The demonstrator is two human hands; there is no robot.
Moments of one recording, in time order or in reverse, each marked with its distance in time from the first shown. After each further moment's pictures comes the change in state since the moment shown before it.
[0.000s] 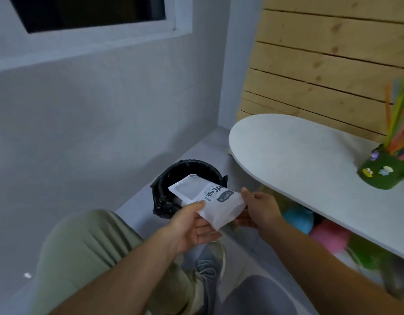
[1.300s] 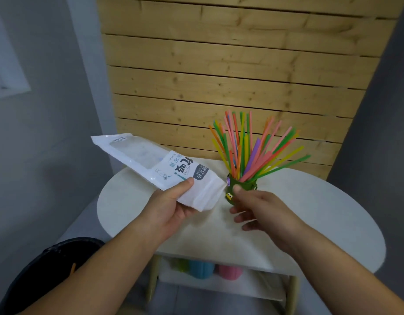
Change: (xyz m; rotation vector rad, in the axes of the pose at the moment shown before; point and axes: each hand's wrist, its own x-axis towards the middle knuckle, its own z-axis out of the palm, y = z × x) left_hand 0.013 0.058 0.276 -0.044 -0.571 0.324; right_hand -0.026 -0.076 -0.259 0.010 0.226 -0.180
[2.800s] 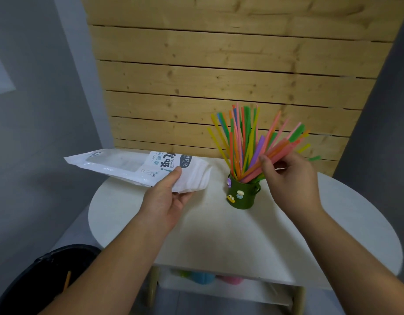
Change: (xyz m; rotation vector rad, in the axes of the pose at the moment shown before) left_hand 0.047 0.001 0.005 -0.178 0.166 0.068; right_hand 0.062 -0.007 -0.036 -0.380 0.640 -0.715
